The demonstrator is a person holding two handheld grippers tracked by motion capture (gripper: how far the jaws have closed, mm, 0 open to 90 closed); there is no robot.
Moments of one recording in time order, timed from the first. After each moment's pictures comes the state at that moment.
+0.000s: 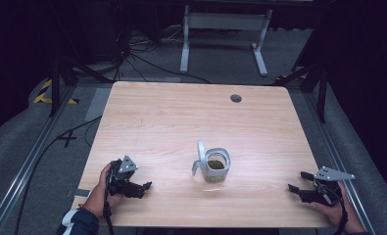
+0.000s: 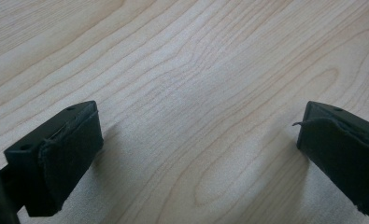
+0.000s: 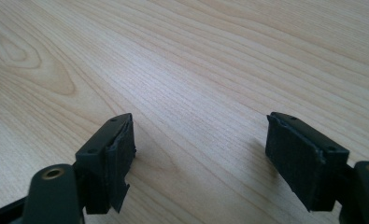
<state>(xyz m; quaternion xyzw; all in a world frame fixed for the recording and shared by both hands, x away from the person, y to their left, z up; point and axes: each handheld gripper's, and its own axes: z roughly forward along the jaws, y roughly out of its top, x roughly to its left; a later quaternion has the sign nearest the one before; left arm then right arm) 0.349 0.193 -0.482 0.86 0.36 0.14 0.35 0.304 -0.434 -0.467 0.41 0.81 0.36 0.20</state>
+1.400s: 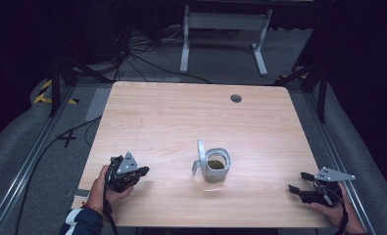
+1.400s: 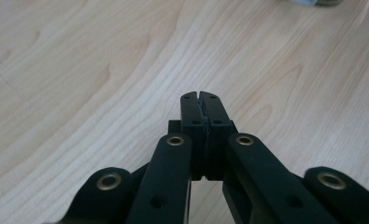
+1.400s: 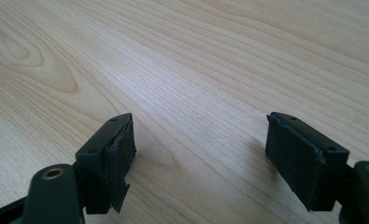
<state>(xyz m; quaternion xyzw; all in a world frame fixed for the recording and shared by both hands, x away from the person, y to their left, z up) 0.340 0.184 -0.438 0.87 0.28 0.16 0.38 0.302 -0.434 -0.467 0.41 0.81 0.36 0.20</state>
